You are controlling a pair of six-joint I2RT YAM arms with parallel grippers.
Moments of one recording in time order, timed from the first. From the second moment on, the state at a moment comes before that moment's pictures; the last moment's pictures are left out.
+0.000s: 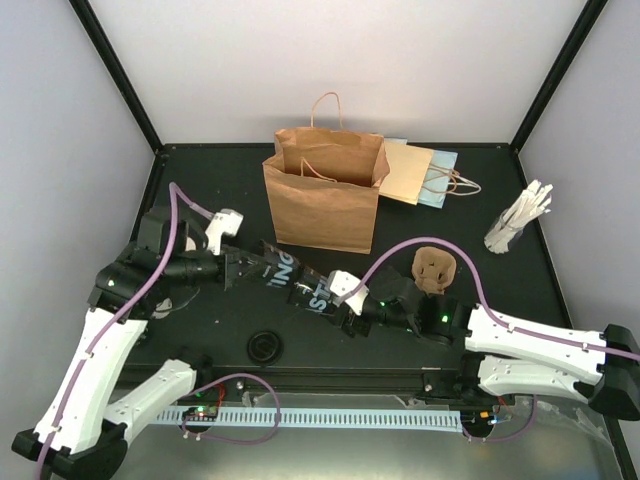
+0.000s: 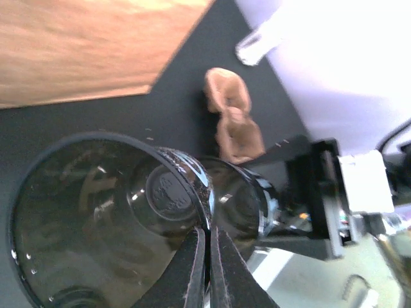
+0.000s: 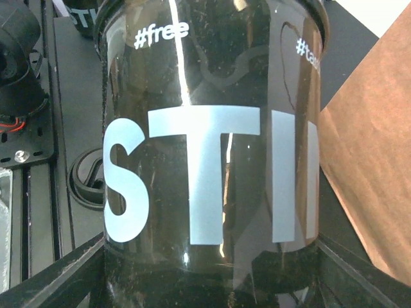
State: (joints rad) left arm -0.35 0.81 1.13 -1.00 0.68 -0.33; right arm 1.19 1.00 0.72 -0.23 0.04 -0.13
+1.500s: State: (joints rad) left arm -0.34 1.07 0.88 -1.08 -0.42 -0.74; right arm 1.19 0.77 0.57 -0.11 0.09 -0.07
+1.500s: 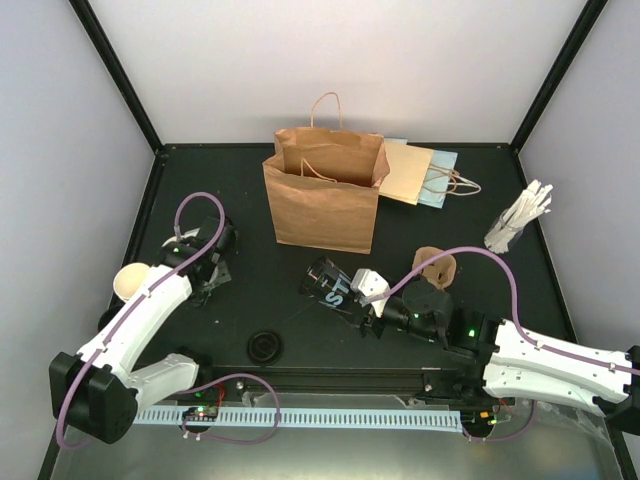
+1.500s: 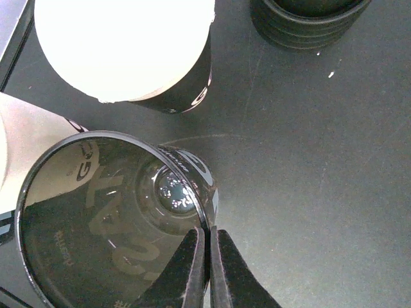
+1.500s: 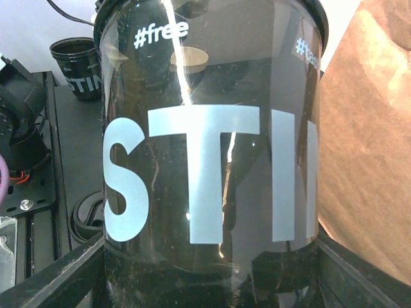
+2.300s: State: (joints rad) left arm -0.34 1.01 0.91 -1.06 -0.33 -0.74; right arm 1.19 0.78 0.57 -0.10 0.09 -0.06
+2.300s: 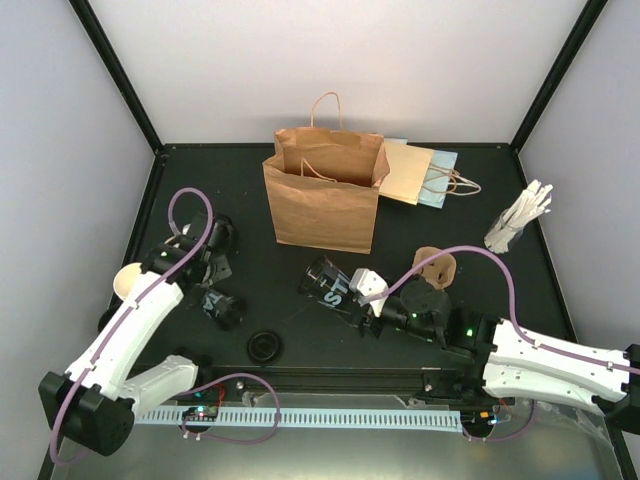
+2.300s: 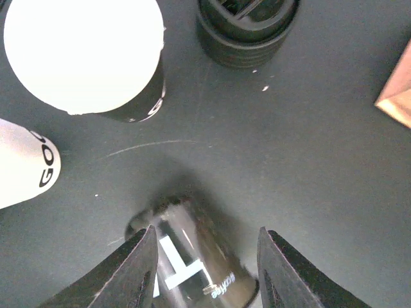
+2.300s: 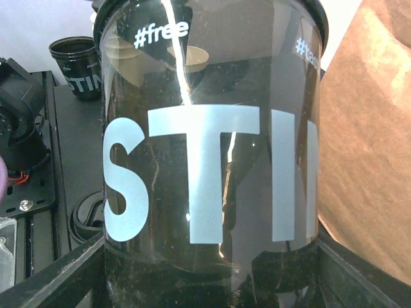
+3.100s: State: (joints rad) left arm -0.52 0.90 0.90 -1.12 -0.02 -0.52; right arm 1.19 0.81 0.54 -0.04 0.07 -0.03
